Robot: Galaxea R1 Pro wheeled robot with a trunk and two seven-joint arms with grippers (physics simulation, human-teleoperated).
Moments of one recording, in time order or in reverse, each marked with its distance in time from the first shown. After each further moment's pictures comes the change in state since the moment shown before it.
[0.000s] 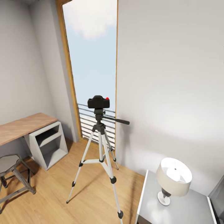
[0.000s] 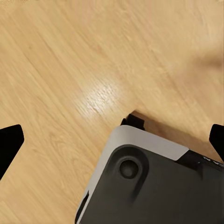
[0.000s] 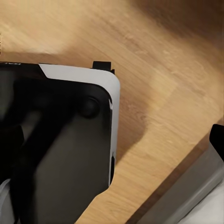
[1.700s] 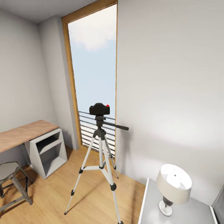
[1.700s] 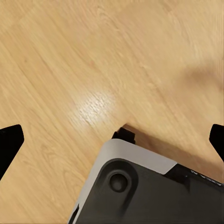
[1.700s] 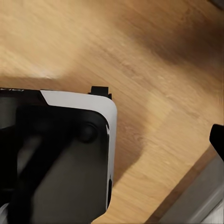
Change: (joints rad) left arm 0.001 -0.004 0.004 0.013 0.010 0.004 -0.001; right arm 0.000 -0.001 0.000 -0.002 0.003 -0.009 -0.004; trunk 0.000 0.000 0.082
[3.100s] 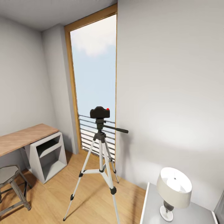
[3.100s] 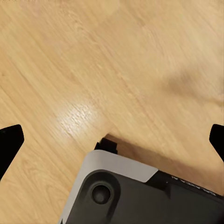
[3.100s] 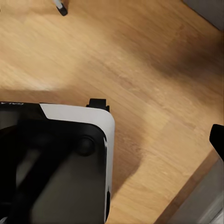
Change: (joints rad) left arm 0.013 0.004 -0.005 -0.016 -0.010 -0.004 -0.079; right arm -0.001 -0.004 -0.003 -0.002 -0.003 -0.002 -0.002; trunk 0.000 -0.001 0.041
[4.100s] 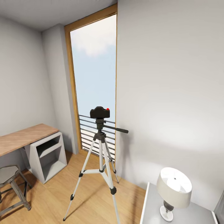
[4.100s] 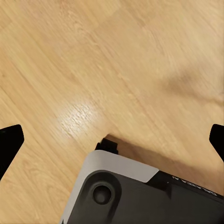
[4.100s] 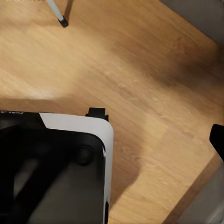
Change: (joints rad) left arm 0.000 0.001 -0.001 0.000 -0.004 0.000 0.000; right arm 0.000 -0.002 0.001 0.000 0.000 -0.043 0.001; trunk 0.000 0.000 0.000
